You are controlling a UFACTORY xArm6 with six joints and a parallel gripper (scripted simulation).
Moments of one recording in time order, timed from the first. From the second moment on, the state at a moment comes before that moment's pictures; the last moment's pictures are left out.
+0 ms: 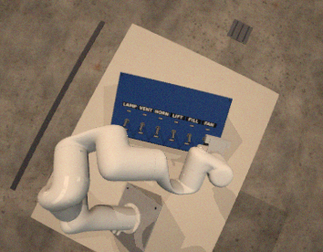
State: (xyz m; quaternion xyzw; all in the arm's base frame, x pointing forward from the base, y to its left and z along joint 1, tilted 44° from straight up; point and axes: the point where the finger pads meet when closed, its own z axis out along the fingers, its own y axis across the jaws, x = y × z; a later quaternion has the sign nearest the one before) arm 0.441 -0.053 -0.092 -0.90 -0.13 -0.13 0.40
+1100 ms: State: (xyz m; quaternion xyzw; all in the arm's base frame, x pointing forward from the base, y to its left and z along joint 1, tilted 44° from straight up) arm 0.445 -0.053 -0.091 -0.90 -0.13 -0.13 0.40
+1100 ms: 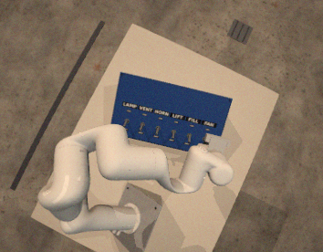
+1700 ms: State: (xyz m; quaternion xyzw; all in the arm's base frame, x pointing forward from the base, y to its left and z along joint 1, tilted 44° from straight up) arm 0.432 -0.055 -0.095 -0.90 -0.13 -0.13 0.40
